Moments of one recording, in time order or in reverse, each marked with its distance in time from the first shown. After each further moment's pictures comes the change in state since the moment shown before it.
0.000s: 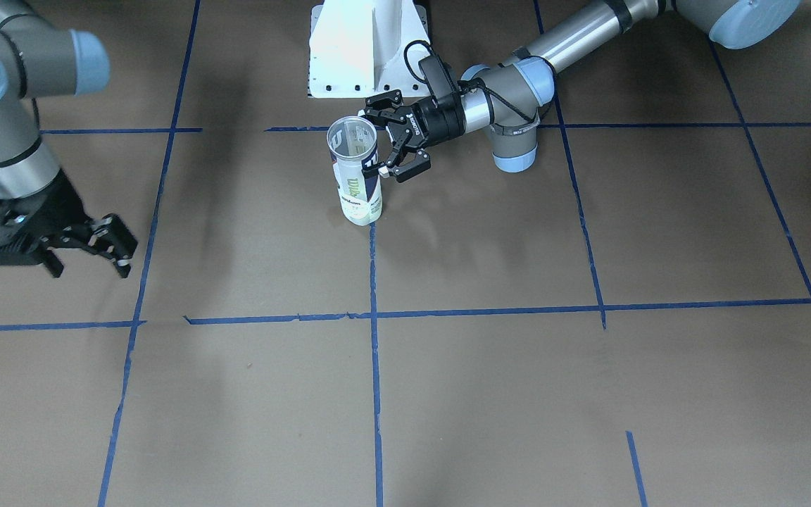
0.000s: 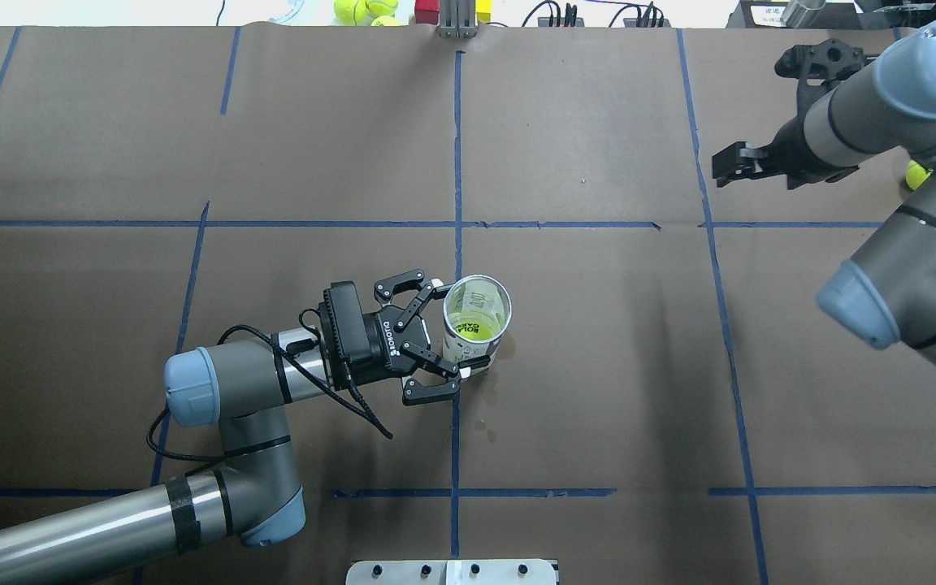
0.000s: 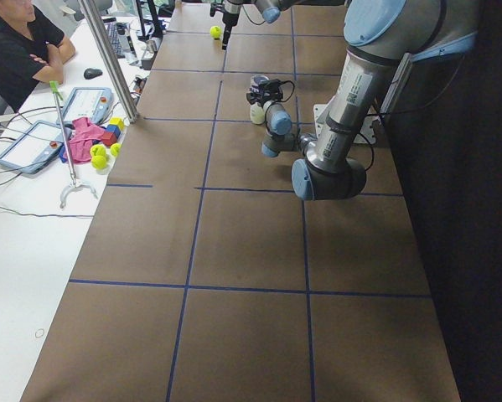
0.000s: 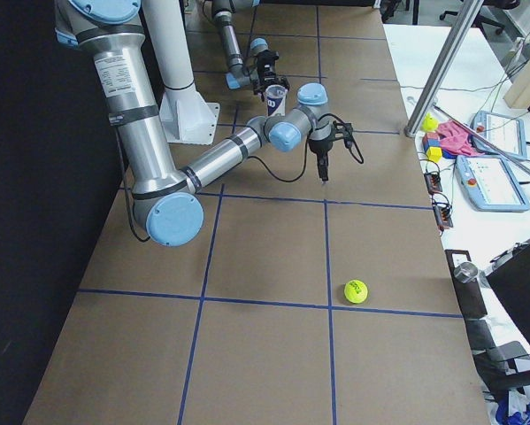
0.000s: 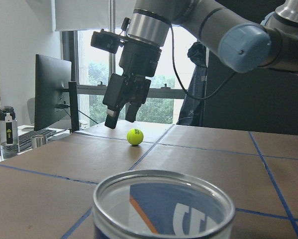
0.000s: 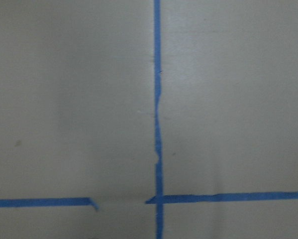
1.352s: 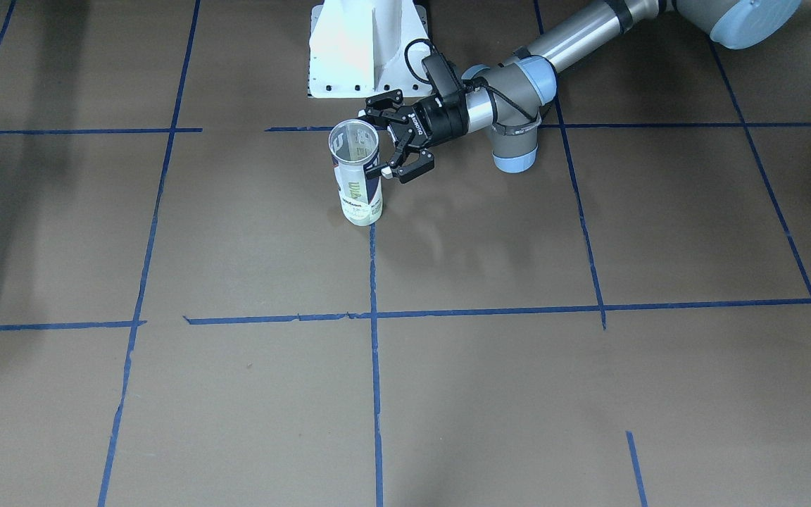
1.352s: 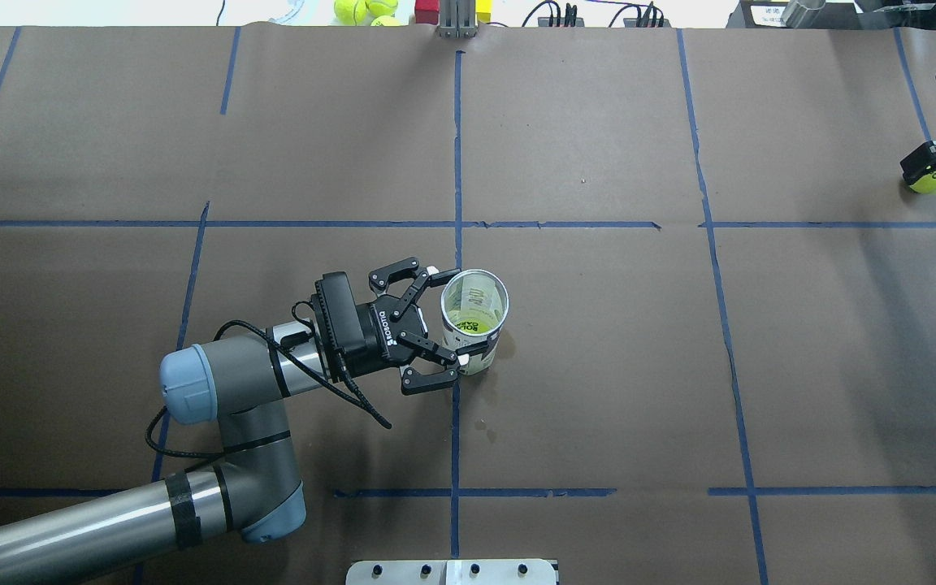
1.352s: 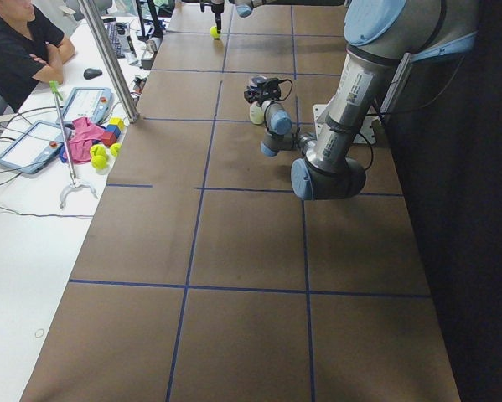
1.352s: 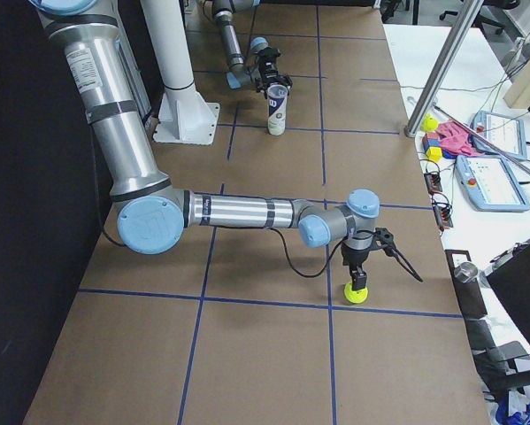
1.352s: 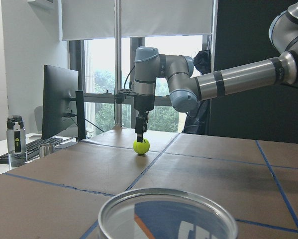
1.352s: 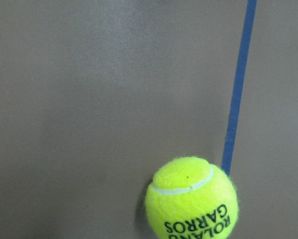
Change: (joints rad) left arm -0.010 -0.001 -0.005 -0.016 0.036 0.000; right arm 0.285 0.021 -0.604 0.201 0.097 -0.623
